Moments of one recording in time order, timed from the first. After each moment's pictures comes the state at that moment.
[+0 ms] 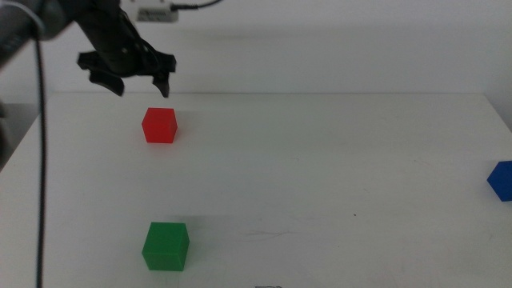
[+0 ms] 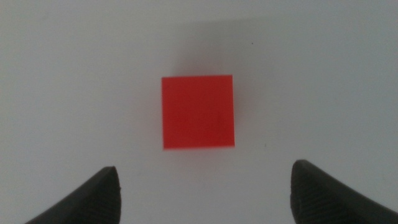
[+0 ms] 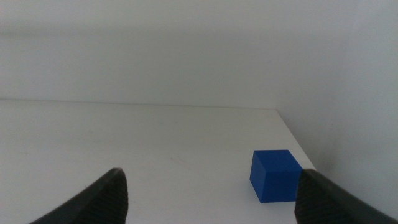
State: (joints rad) left arm -0.13 2.12 -2.03 -0.02 1.13 -0.03; right arm -0.02 -0.01 0.03 -0.17 0.12 0.11
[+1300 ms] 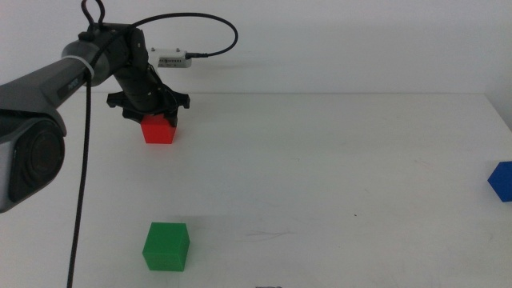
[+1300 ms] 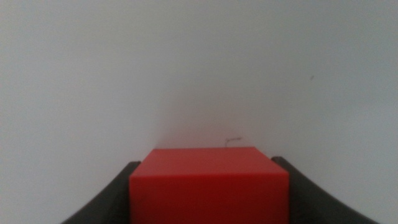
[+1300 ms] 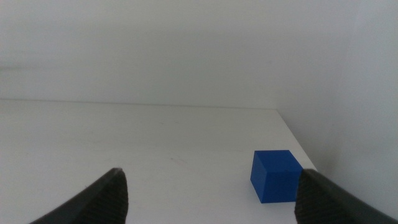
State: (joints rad) left arm -0.13 2.40 -2.11 -0.03 0.96 -0.05; right arm -0.02 -0.01 0.03 -0.17 0.12 0.11
